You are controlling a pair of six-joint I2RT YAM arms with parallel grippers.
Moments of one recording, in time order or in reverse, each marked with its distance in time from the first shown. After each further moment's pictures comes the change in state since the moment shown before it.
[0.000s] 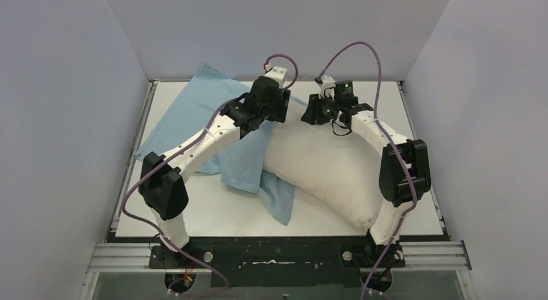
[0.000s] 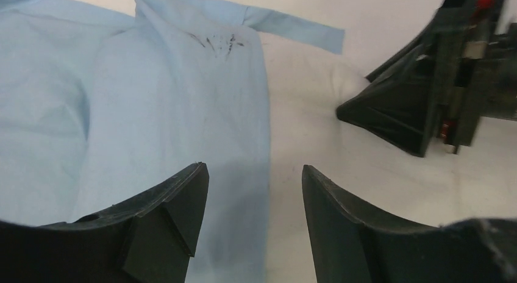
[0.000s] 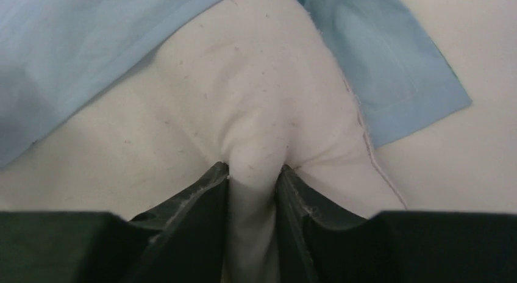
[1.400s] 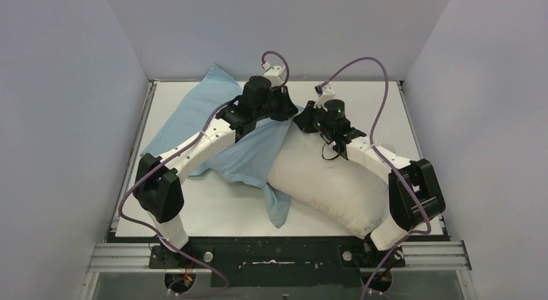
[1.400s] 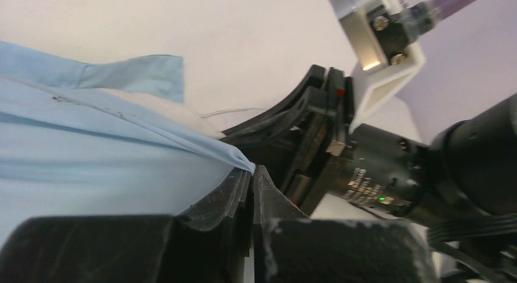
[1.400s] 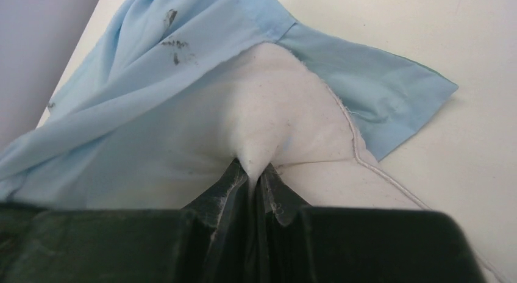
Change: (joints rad) left arm 0.033 -0.007 -0.088 0.224 0.381 -0.195; right arm 0.169 -0.237 -0.372 0.455 0.269 0.311
